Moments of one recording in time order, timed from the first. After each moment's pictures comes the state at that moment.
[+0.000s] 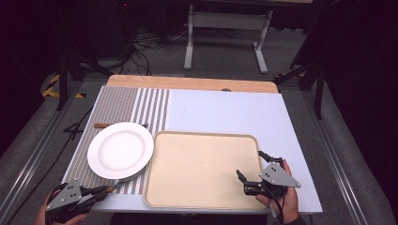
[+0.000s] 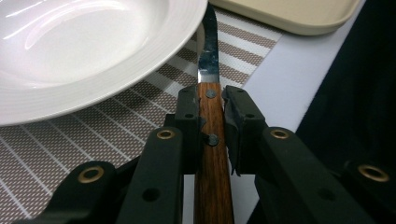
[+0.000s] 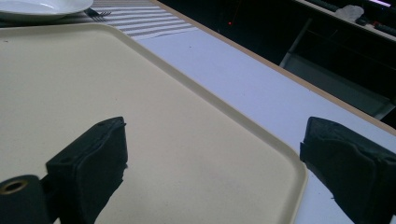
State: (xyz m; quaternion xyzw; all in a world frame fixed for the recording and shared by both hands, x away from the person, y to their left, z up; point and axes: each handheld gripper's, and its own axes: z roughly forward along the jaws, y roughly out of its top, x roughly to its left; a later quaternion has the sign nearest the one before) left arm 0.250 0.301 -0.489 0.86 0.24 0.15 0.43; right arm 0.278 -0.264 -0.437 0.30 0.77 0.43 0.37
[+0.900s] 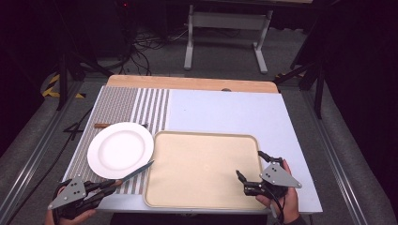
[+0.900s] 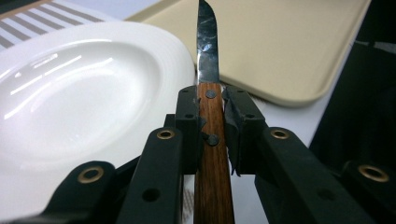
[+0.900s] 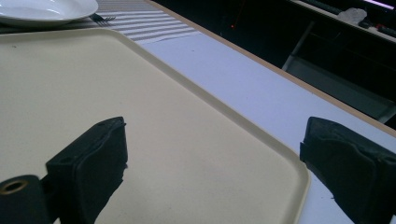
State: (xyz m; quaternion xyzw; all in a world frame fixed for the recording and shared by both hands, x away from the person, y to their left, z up) left arm 0.257 0.271 -0.470 0.82 0.23 0.18 0.49; right arm 0.277 -0.264 -0.436 0.29 0.77 0.44 0.37
